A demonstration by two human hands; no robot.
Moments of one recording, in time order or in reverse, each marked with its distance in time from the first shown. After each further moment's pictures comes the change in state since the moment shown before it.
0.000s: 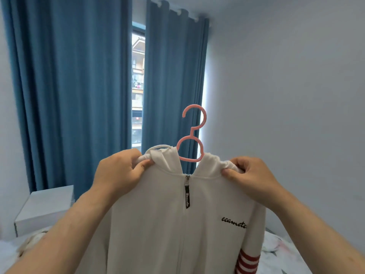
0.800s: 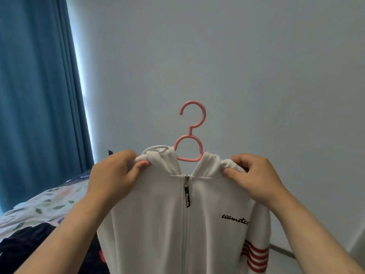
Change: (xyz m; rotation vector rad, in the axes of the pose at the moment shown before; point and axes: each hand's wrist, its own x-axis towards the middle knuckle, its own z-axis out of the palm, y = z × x) left_hand -0.030 0.355 0.254 -0.437 -0.235 0.282; right_hand -0.166 0.198 -0.292 -0.217 0.454 0.384
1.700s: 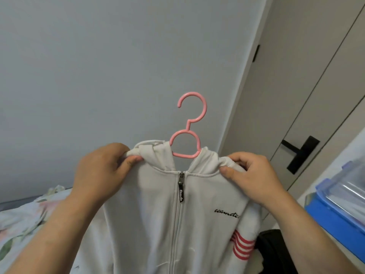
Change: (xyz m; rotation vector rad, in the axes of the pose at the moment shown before) left_hand 0.042 0.196 0.297 -0.515 -0.437 0.407; right_hand -0.068 0.169 -0.152 -0.297 0.427 0.484
